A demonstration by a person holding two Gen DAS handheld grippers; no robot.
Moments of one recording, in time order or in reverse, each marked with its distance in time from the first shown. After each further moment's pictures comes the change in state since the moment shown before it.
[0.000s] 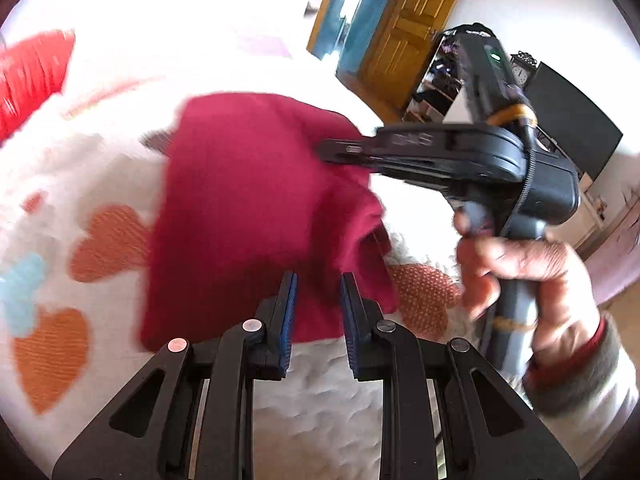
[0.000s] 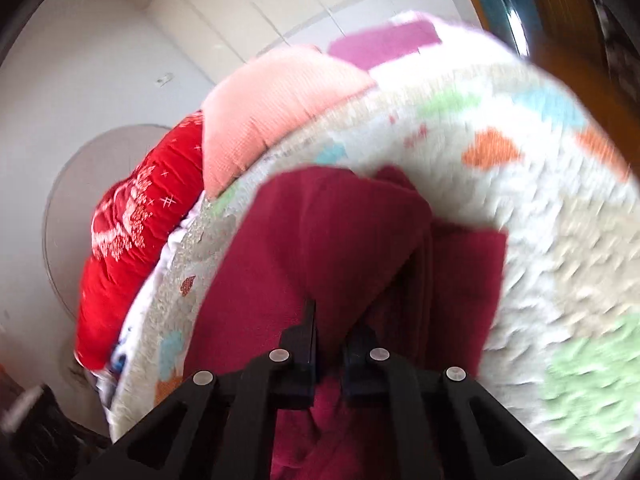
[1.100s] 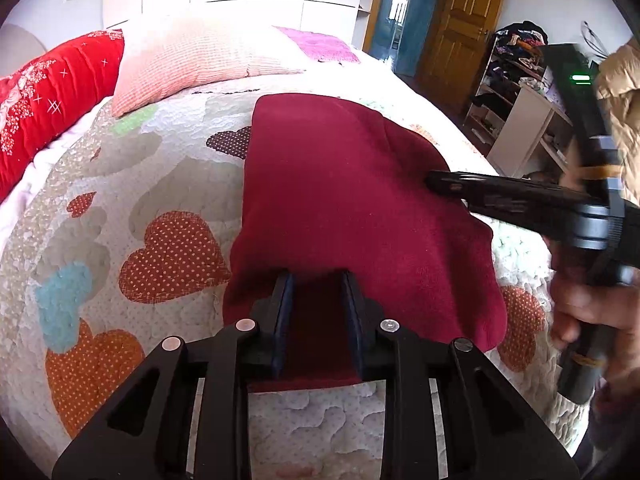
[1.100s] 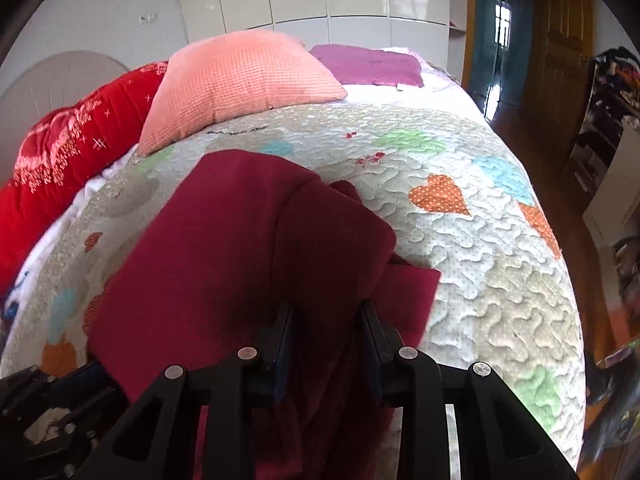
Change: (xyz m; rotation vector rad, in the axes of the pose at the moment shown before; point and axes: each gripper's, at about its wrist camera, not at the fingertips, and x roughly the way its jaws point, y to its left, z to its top) left arm 0.035 0.029 -0.002 -0.042 0.001 0.212; right arm 0.020 0.011 -0.007 -0.219 0.018 -0.369
